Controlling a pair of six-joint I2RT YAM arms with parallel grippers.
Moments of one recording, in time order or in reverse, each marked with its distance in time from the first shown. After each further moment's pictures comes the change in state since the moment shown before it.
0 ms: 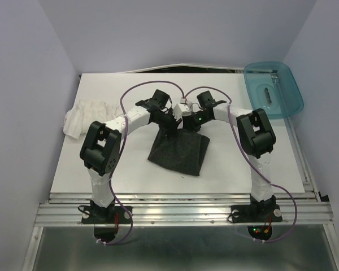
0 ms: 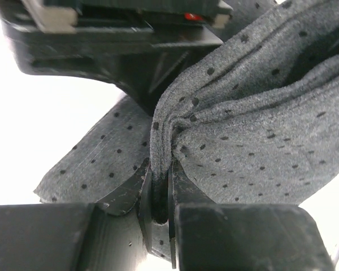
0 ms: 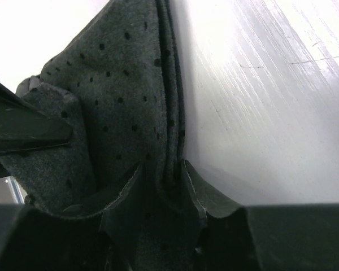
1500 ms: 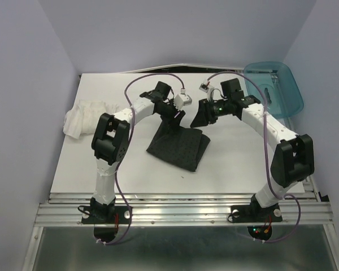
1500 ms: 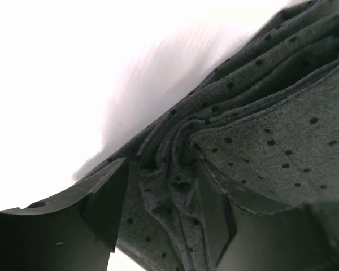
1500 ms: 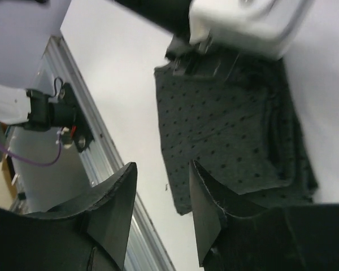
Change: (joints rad) left arm 0.027 0.205 0.222 0.004 -0.071 -0.031; right arm -0.104 -0.529 -0.128 -0.078 -0.029 0.245
